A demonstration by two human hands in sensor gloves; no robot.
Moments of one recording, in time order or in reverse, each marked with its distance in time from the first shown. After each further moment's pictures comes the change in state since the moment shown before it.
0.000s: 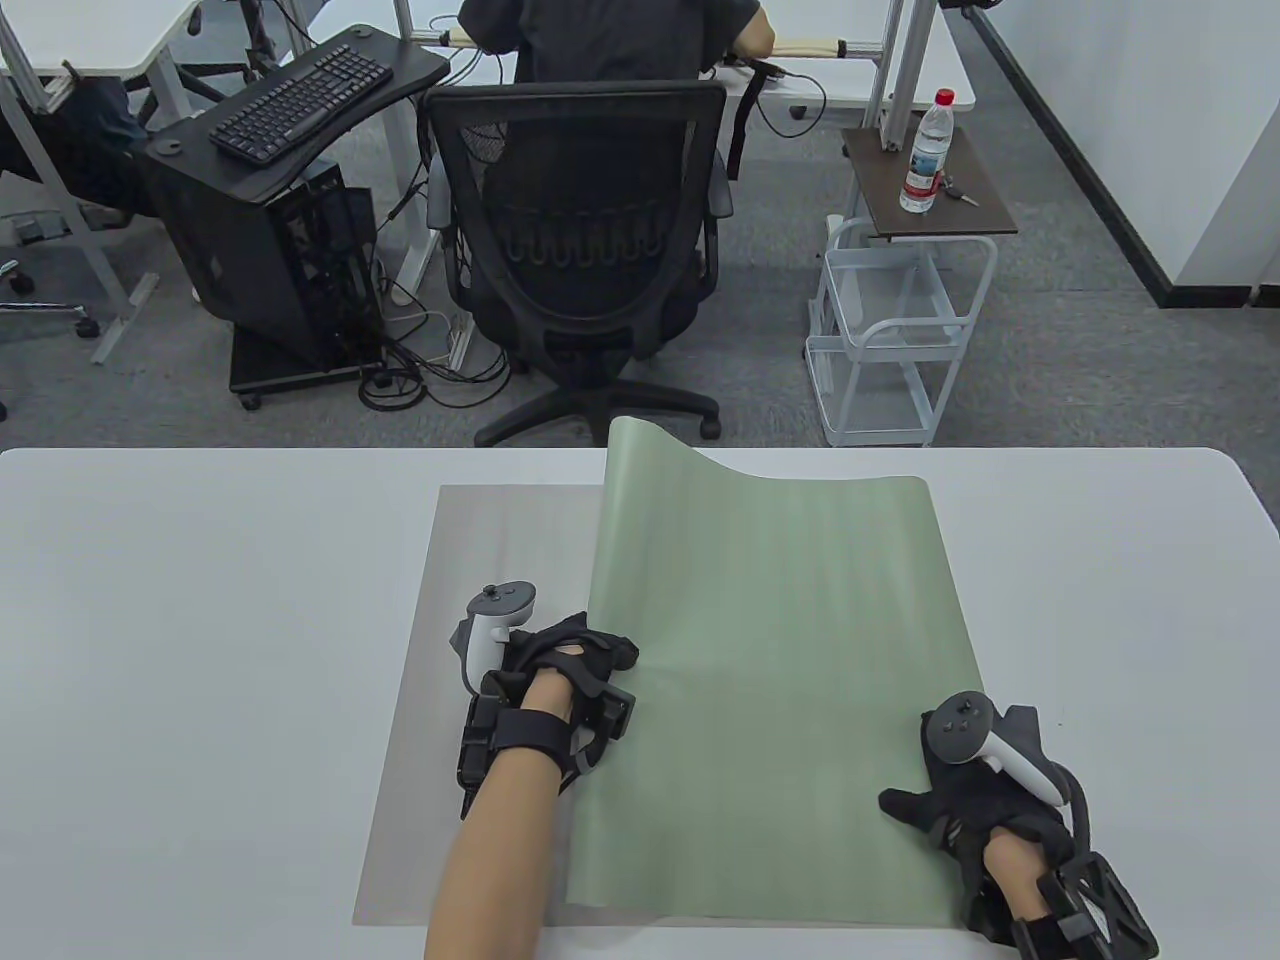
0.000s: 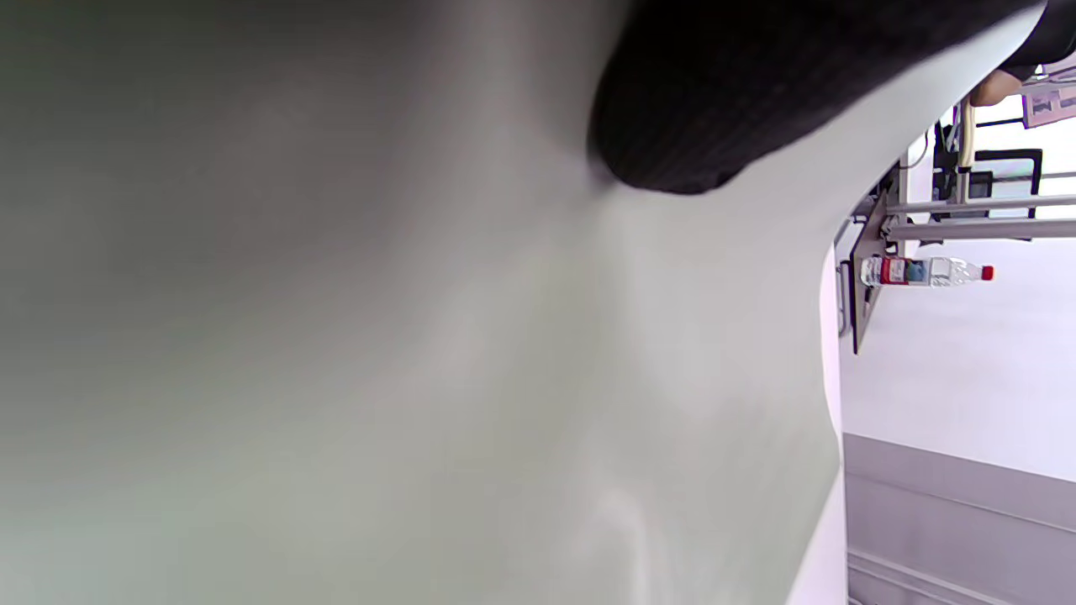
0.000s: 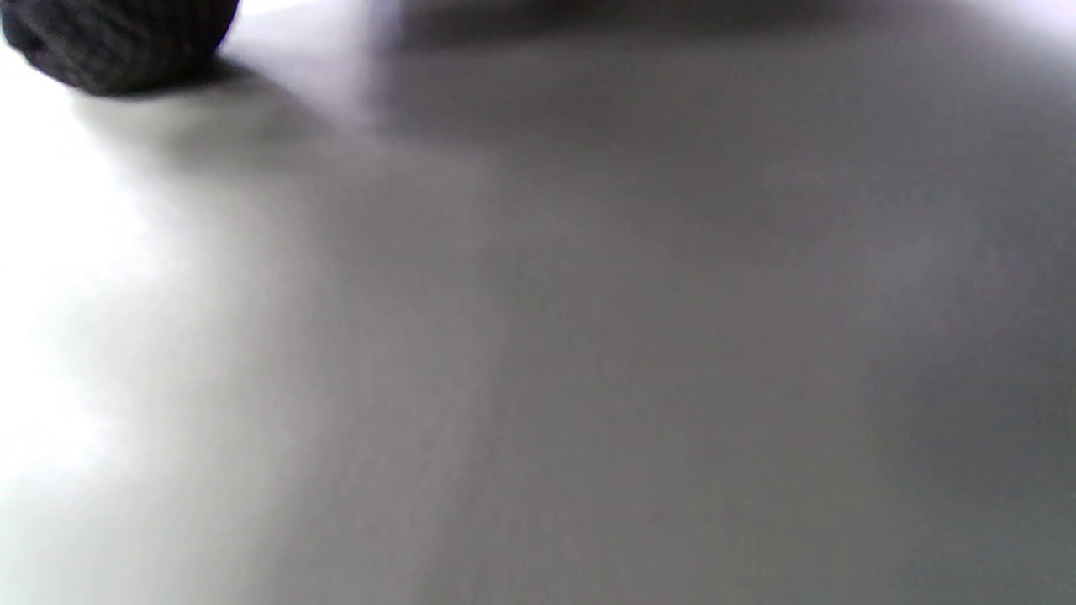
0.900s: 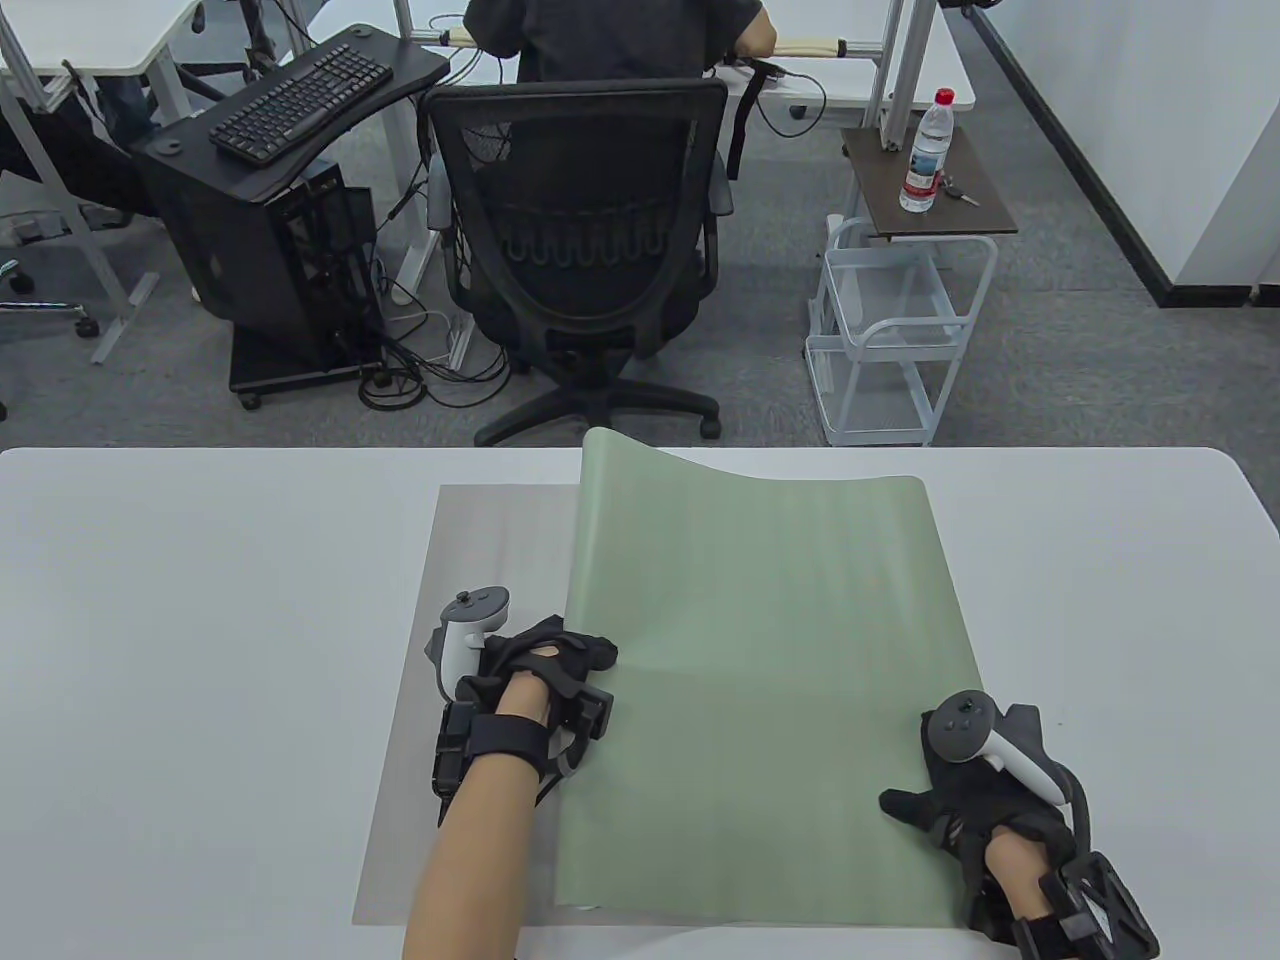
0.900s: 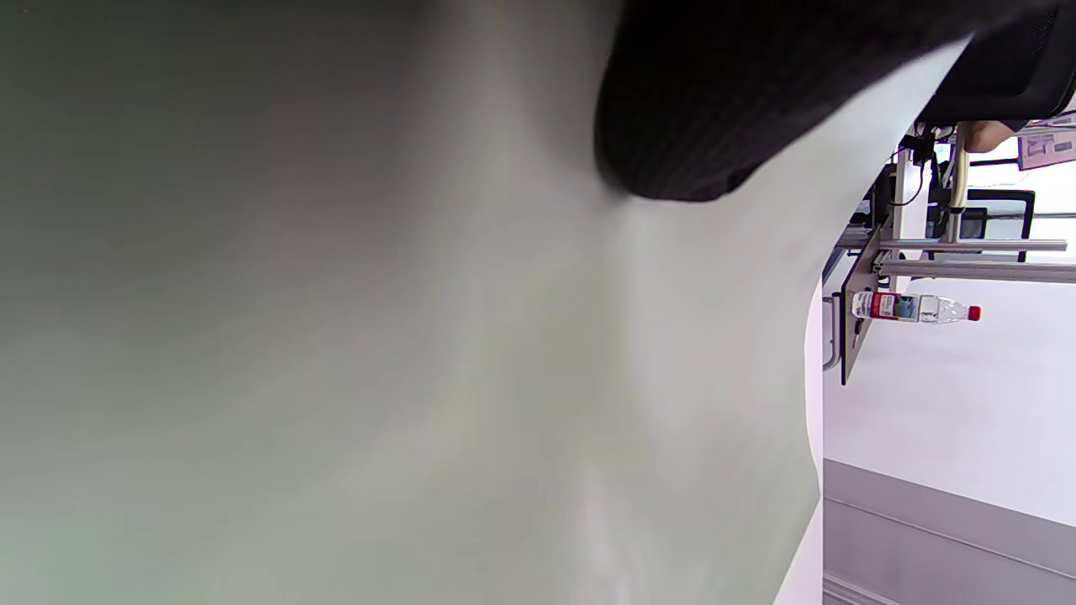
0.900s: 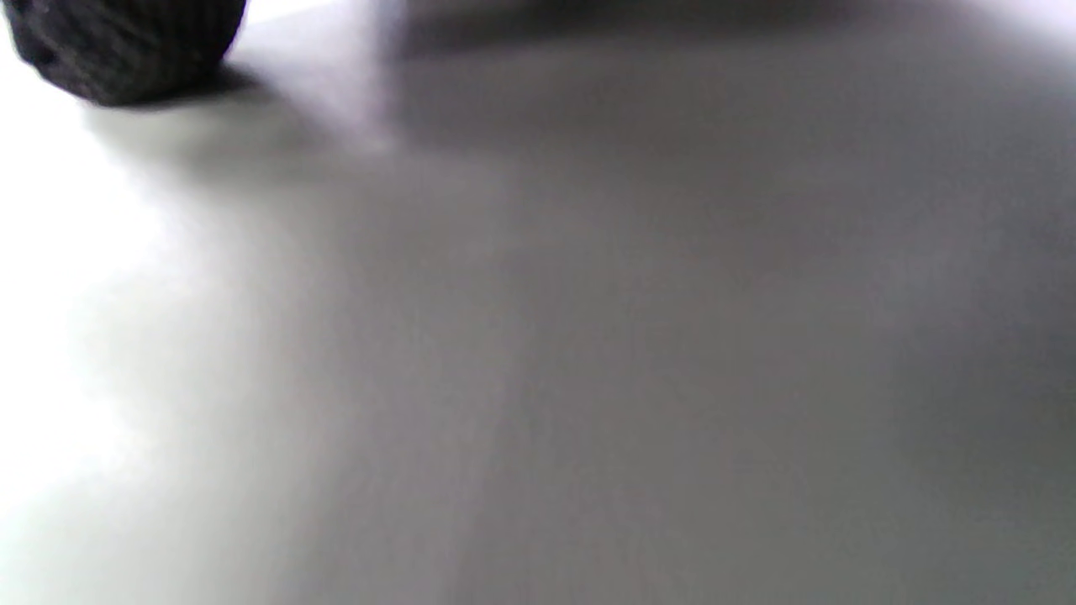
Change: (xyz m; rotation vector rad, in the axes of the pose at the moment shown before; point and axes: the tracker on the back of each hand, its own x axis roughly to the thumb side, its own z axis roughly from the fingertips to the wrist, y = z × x) left_hand -0.009 0.021 0.010 0.019 0.004 0.053; right_hand -0.001 -0.001 0.000 0.005 -0.005 -0.007
